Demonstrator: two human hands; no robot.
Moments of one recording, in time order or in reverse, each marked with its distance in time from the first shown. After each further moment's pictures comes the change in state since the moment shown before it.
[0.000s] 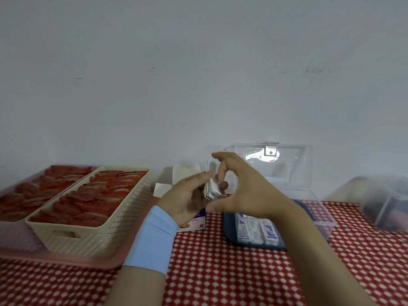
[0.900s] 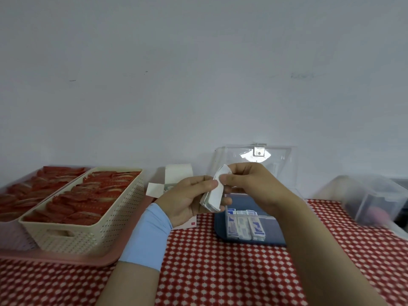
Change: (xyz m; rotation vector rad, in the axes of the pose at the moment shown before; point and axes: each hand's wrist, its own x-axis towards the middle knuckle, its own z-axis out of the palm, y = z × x) left_hand -0.008 -0.002 0.013 0.274 -0.123 -0.030; right_hand -0.008 0.011 -0.024 0.394 0.098 0.304
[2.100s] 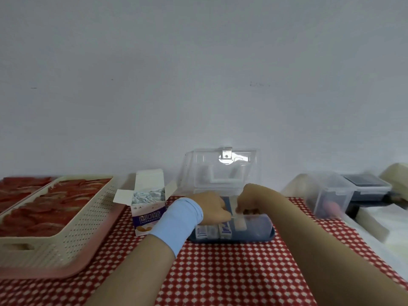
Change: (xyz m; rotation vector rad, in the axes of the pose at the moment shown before) left_hand 0.064 -0.024 0.086 1.593 -0.184 -0.214; right_hand 0.013 0.051 -0.075 -0.861 -0.034 0.612
